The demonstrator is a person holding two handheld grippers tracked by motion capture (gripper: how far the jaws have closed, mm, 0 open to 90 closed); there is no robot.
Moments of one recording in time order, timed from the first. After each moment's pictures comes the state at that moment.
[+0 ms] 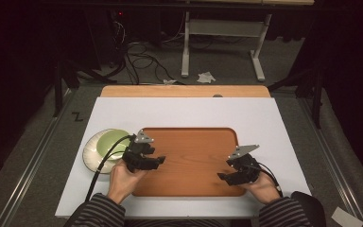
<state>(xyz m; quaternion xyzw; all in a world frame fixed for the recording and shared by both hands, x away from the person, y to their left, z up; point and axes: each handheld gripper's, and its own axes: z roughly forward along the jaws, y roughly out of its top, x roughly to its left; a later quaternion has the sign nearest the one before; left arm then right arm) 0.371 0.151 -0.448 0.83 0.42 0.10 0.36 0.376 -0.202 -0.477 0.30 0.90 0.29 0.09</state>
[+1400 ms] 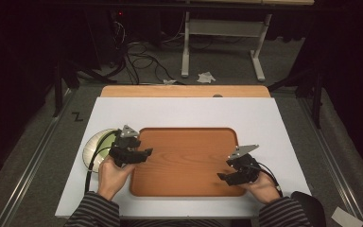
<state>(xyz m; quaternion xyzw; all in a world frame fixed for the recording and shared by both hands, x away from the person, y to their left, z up) 0.376 0.185 -0.436 0.80 0.46 0.15 0.36 0.376 -0.201 -0.477 0.30 0.90 0.29 0.09</state>
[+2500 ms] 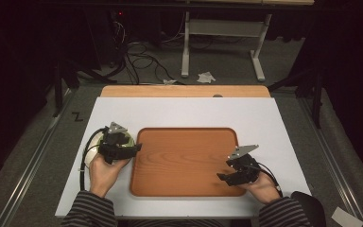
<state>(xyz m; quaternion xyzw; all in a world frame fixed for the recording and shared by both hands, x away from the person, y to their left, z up) 0.381 0.214 -0.436 0.78 0.50 0.16 0.35 0.376 -0.201 -0.477 0.30 0.91 0.29 0.09</state>
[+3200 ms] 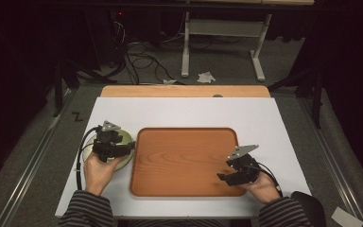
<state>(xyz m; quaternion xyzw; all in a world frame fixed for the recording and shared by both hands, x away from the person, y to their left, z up) 0.385 0.232 -0.437 0.76 0.52 0.17 0.34 0.376 -0.201 -0.478 0.30 0.91 0.29 0.08</state>
